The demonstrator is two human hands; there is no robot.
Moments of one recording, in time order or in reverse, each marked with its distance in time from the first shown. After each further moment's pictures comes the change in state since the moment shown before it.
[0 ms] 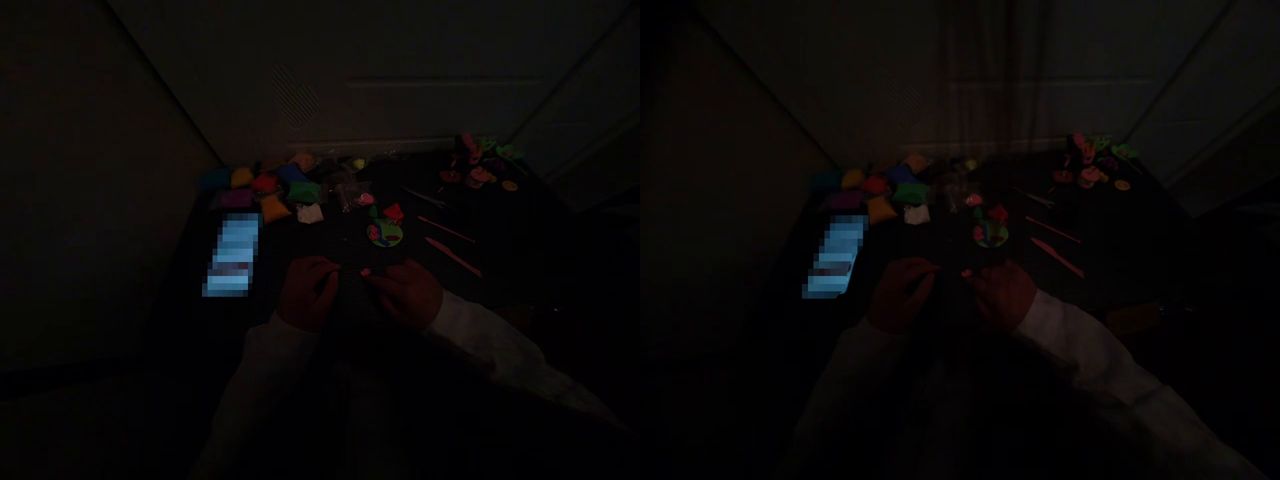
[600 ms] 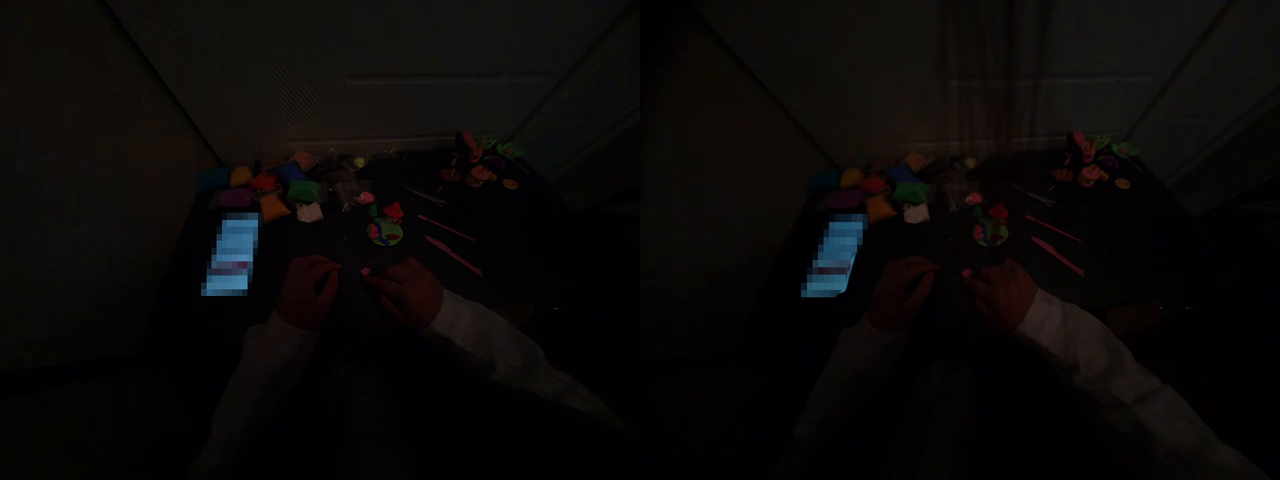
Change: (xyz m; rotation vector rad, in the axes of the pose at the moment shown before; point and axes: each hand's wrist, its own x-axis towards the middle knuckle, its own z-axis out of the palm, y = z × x) left_hand 0.002 0.001 0.000 0.011 -0.020 -0.008; right_hand 0.000 0.000 -0.004 0.013 -0.036 -0.001
